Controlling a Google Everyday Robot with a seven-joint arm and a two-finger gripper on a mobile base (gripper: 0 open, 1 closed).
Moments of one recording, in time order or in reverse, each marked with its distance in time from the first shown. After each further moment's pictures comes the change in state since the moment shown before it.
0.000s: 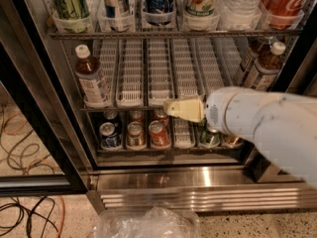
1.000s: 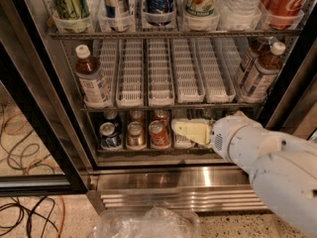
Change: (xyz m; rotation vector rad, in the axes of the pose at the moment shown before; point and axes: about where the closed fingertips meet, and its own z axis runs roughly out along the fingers) arm 0.056 -0.020 -0.001 0.068 -0.059 0.066
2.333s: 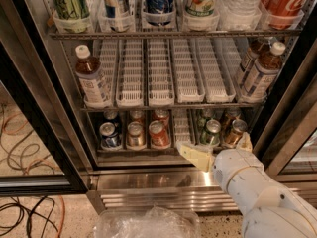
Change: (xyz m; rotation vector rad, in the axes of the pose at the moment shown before) arm 0.055 -0.016 -0.009 0.085 -0.163 -0.028
